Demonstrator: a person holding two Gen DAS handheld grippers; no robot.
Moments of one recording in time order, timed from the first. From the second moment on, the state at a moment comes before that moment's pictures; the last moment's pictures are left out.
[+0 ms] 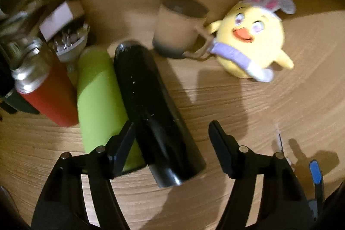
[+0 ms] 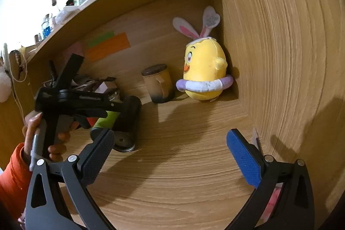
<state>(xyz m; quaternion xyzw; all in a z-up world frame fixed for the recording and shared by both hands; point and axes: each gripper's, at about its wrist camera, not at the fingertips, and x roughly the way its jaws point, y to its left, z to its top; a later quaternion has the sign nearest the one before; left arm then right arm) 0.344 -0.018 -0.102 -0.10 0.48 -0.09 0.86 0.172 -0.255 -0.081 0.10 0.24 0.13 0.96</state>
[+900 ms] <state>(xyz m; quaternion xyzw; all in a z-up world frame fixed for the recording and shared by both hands) 0.358 -0.057 -0.132 -0.05 0.53 -0.02 0.85 0.178 -0.261 -0.091 0.13 0.25 0.14 0.95</state>
